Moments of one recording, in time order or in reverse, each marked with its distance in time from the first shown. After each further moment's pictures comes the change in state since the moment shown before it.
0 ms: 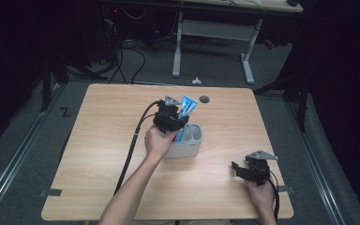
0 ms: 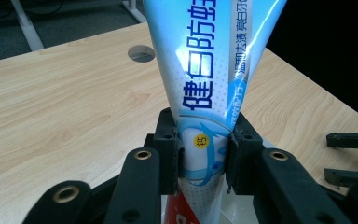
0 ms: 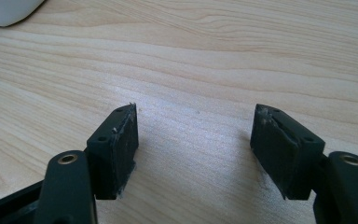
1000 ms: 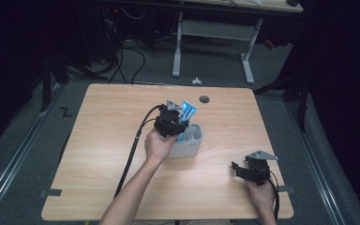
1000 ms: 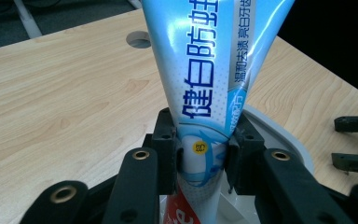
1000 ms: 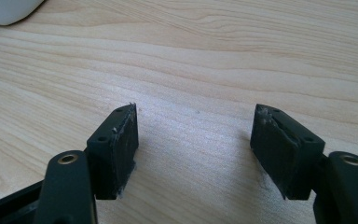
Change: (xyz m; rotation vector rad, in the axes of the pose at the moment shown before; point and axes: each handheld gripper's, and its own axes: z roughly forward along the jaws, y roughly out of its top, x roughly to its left) left arm -0.005 -0.011 0.006 0.041 0.018 0.026; right arm 0.000 0.000 0.000 0.000 -0.001 -0.001
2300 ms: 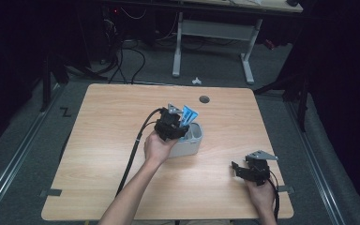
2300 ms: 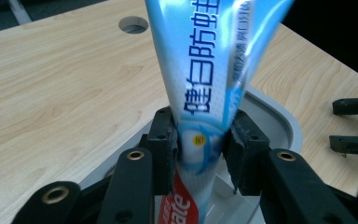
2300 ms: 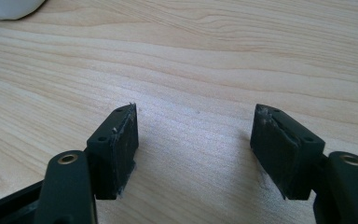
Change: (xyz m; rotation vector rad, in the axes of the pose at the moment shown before) left arm -0.003 -0.007 0.000 0.030 -0.010 0.014; right arm 0.000 0.000 0.000 0.001 -0.001 0.000
